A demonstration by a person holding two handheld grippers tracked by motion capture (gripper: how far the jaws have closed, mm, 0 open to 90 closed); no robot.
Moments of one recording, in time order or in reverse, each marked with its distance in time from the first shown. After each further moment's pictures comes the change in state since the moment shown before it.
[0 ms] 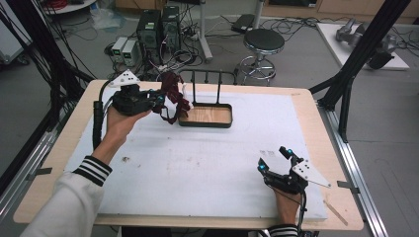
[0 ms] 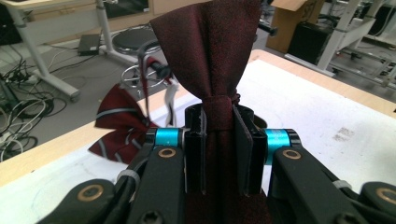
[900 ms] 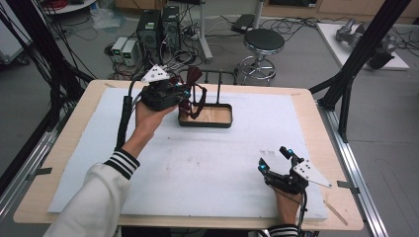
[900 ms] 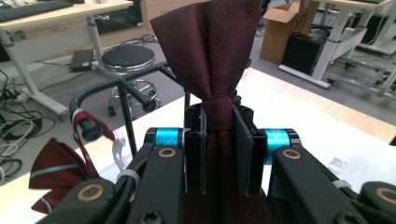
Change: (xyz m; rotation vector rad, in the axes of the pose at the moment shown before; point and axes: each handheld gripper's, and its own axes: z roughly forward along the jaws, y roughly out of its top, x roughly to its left) left arm -0.039 0.025 0.051 -0.050 -0.006 0.017; right arm -0.002 0.000 -0.001 -0.010 0.003 0.009
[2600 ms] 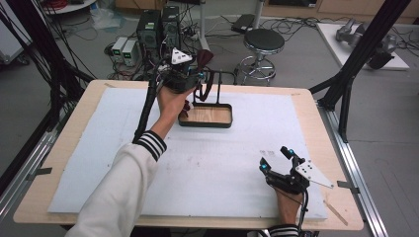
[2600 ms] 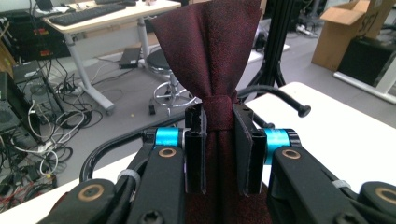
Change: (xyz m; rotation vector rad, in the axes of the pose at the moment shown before) left arm -0.005 0.034 0.057 0.009 0.208 -0.026; right arm -0.002 0.000 -0.002 -0.022 0.001 0.027
